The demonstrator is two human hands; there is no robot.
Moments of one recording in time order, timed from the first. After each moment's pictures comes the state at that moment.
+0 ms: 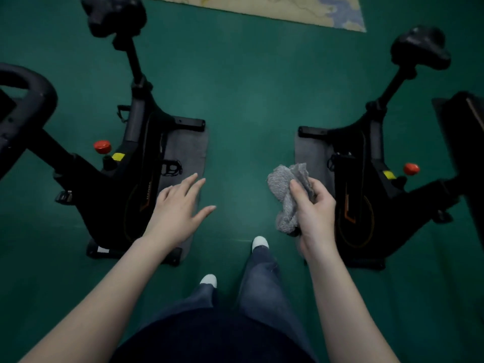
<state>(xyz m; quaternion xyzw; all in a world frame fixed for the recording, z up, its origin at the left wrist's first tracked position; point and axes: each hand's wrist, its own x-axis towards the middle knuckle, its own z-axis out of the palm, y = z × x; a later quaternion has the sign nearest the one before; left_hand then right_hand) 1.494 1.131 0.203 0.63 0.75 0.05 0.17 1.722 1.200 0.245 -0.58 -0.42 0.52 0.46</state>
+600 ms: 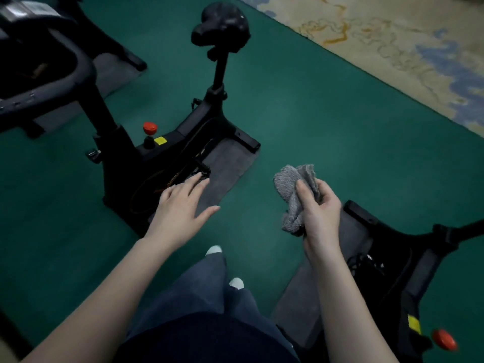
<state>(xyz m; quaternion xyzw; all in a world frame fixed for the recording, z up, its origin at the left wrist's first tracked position) 1.551 1.241 0.216 0.40 0.90 0.09 0.13 1.702 1.429 0.256 -0.43 -0.57 0.63 0.30</state>
